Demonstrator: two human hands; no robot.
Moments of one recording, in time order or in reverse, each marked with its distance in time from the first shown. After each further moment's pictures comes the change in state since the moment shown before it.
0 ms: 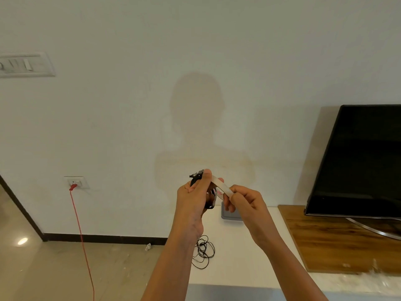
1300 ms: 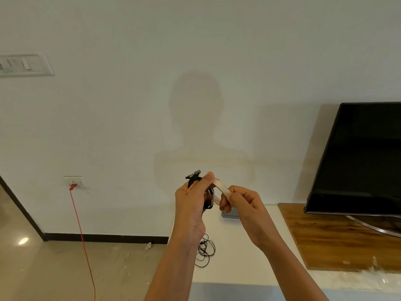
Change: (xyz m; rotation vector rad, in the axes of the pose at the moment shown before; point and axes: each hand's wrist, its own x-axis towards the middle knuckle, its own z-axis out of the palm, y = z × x) left_hand -0.001 -0.006 0.000 -0.099 0.067 0.022; right_hand -0.007 -0.004 0.003 0.098 -0.047 0.050
